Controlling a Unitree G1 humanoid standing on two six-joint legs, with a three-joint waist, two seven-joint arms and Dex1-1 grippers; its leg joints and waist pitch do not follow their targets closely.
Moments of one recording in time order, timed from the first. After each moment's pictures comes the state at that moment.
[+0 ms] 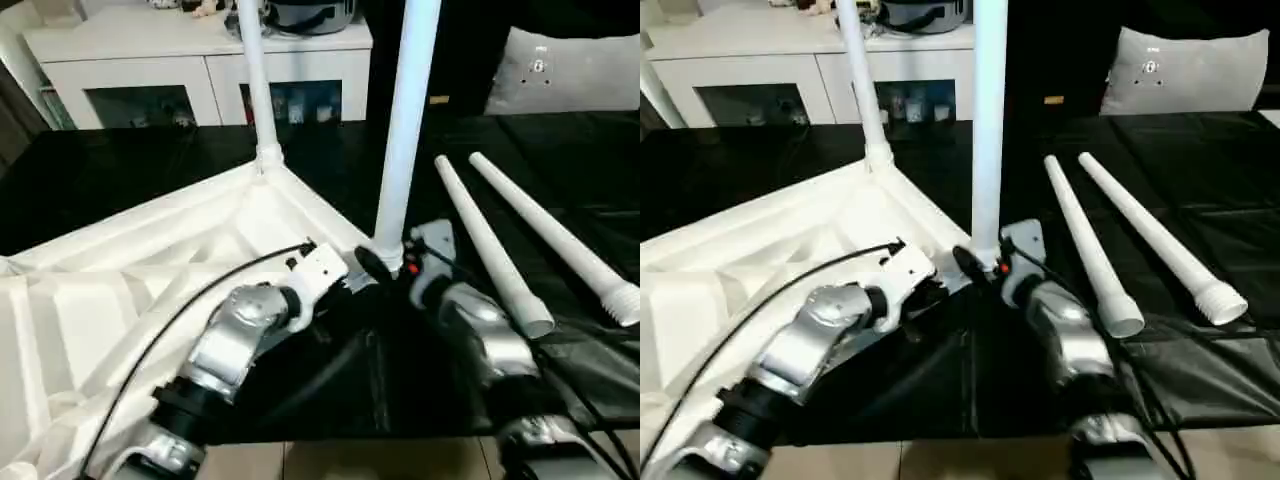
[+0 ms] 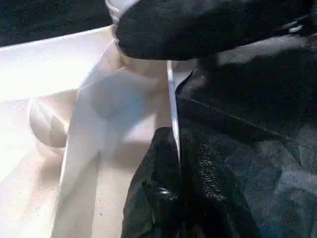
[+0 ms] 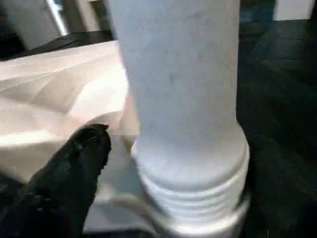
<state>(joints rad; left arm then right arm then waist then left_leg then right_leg) -0.42 0.20 -0.33 0.27 0.12 0.34 -0.71 -0.42 -0.17 0.00 0.60 0.19 0.02 0.66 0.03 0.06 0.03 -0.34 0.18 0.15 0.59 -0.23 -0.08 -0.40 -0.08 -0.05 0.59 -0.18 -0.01</state>
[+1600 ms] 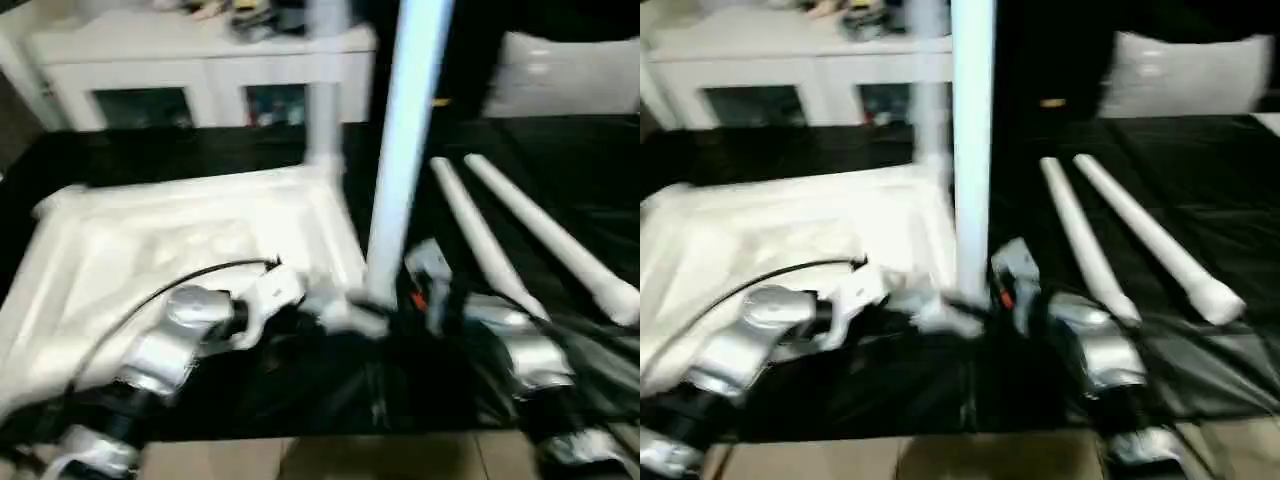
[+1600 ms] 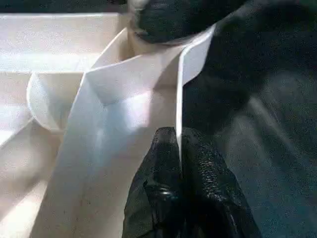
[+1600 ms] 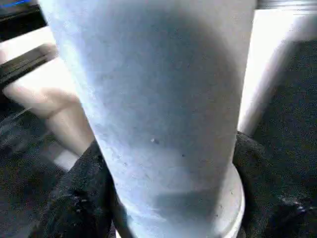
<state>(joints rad) -0.37 0.27 -0.29 0.23 0.04 0.35 -0.89 -0.44 -0.18 0.07 0.54 0.18 0.17 0.76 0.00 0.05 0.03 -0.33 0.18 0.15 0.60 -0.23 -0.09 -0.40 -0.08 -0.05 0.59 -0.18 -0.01</state>
